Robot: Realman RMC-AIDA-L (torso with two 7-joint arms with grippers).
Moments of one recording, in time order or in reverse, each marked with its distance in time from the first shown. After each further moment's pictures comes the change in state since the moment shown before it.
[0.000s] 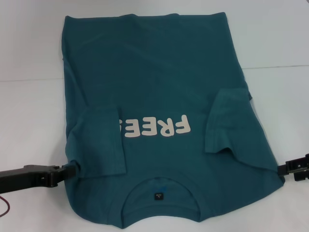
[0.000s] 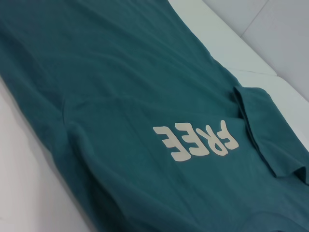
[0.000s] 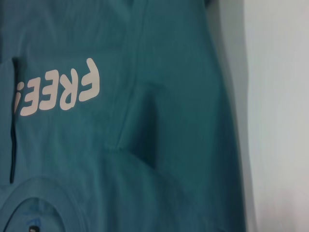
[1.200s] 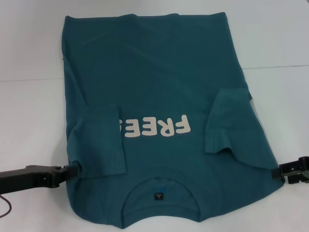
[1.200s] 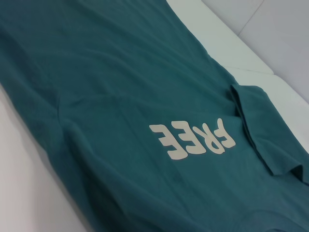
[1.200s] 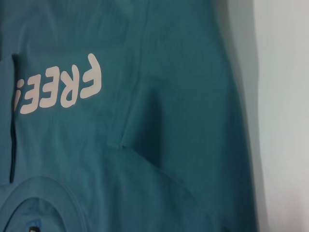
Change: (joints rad) left arm -0.005 0.000 0.000 -0.010 0.000 0.001 0.006; right arm 0.003 0.019 -0.002 0.023 -0.001 0.031 -0.011
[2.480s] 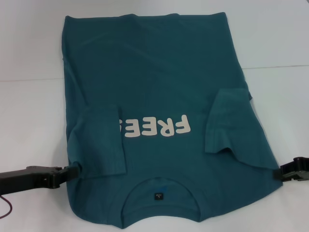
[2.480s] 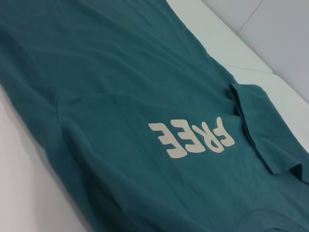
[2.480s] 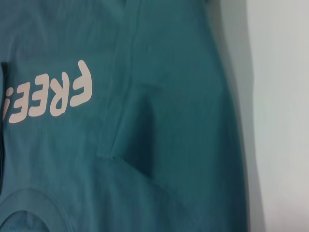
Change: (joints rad) left arm -0.004 0.003 -0.005 -0.017 0.000 -0.002 0.009; right arm 0.004 0.012 0.003 0.041 0.003 0.073 -0.016
